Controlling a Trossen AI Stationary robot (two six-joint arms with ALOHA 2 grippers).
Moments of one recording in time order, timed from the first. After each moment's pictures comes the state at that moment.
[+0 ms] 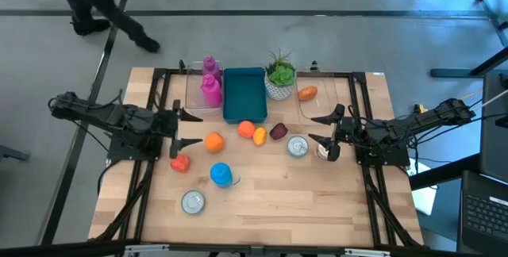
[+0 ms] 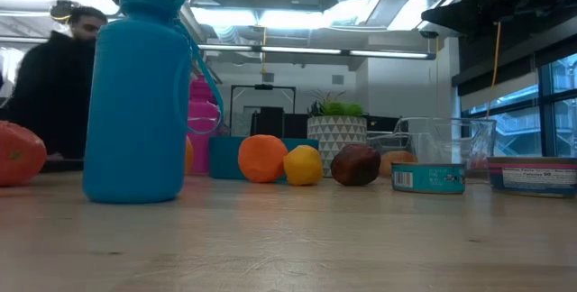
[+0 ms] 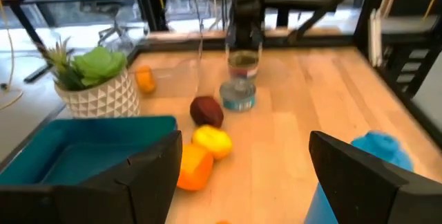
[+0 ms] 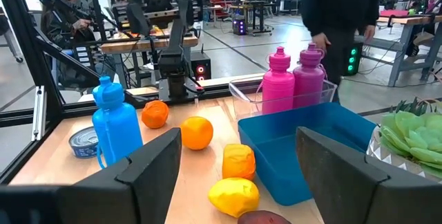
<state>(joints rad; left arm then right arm) -0.21 0.55 0.63 -0.38 -0.36 -0.05 0.34 0.58 0.31 0.22 0.53 0.09</state>
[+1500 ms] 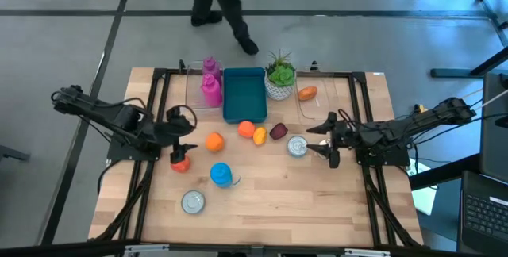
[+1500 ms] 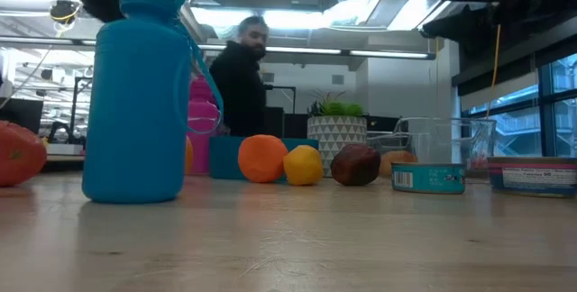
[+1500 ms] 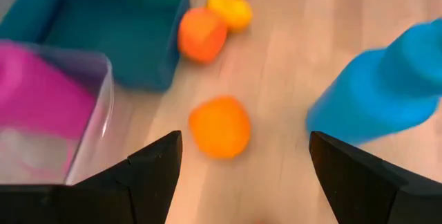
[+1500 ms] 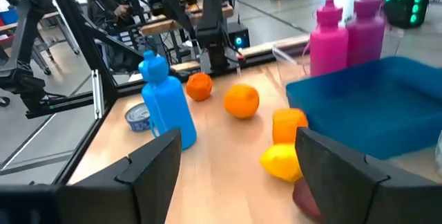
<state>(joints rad) -0.30 0.80 0.89 -0.95 -0.40 -0.43 0.34 0.64 0.31 0.16 0.37 0.29</state>
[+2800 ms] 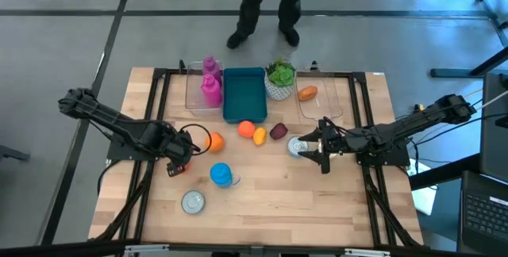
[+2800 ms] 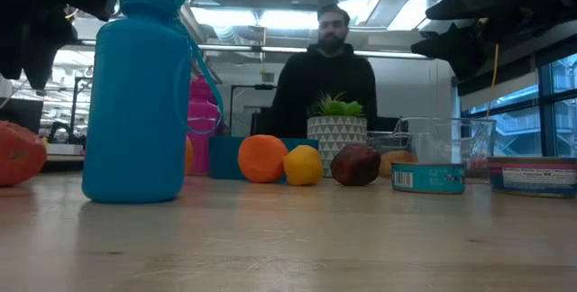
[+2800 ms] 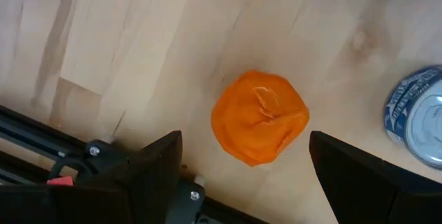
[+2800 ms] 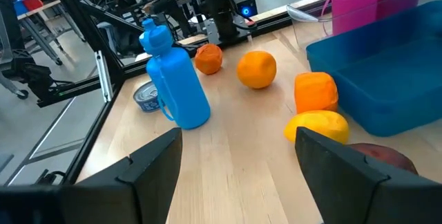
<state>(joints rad) -0.35 1.06 0.89 -1.26 -0.08 -0.79 0.34 0.86 0.31 0.30 0.32 0.40</state>
